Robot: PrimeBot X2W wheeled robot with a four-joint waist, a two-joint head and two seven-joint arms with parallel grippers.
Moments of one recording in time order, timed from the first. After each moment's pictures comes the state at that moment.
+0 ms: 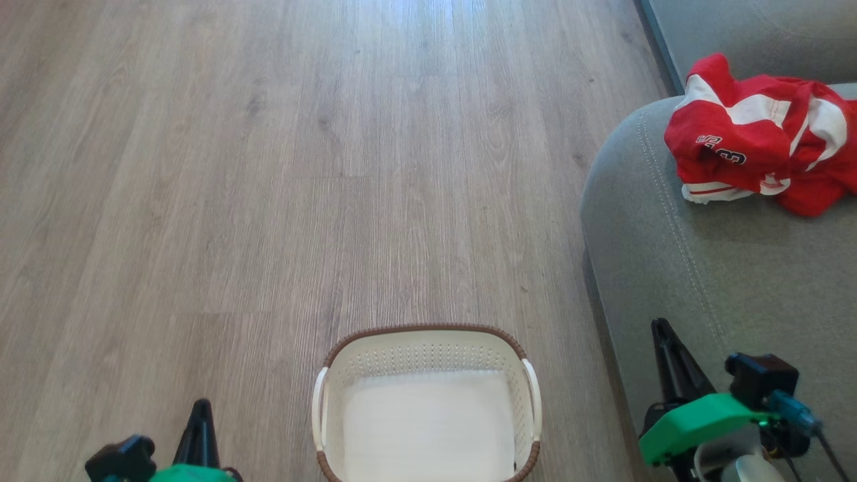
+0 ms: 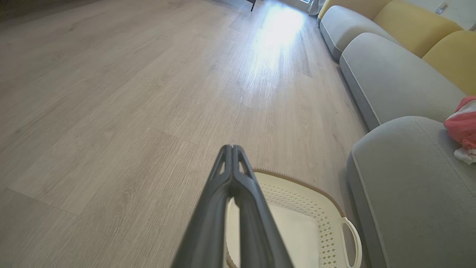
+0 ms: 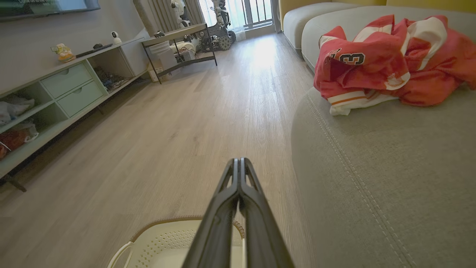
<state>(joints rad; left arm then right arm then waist) 0.16 0.15 -0.18 0.25 -0.55 0.15 -0.21 0.00 -0.06 0.03 0.32 0.28 0.13 -0.21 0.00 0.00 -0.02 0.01</state>
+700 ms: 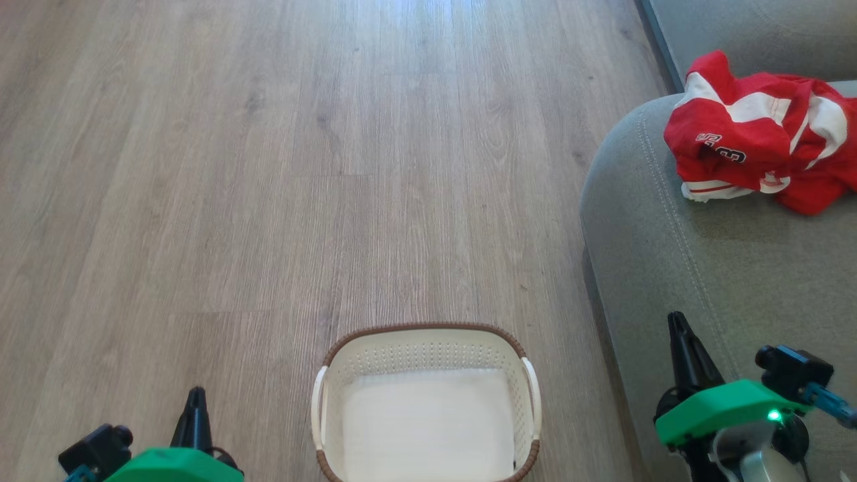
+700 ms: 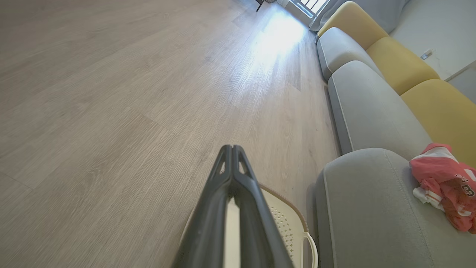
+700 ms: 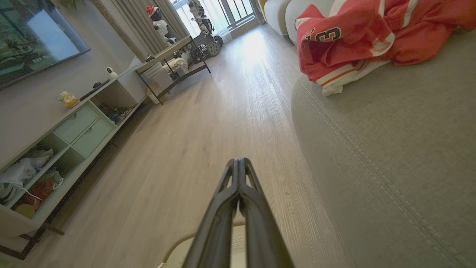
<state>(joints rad) 0.12 0.13 -0.12 0.26 -0.76 0.10 -0.14 -0.01 -0.06 0.00 0.31 0.54 0.13 -0.15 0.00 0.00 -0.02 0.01</state>
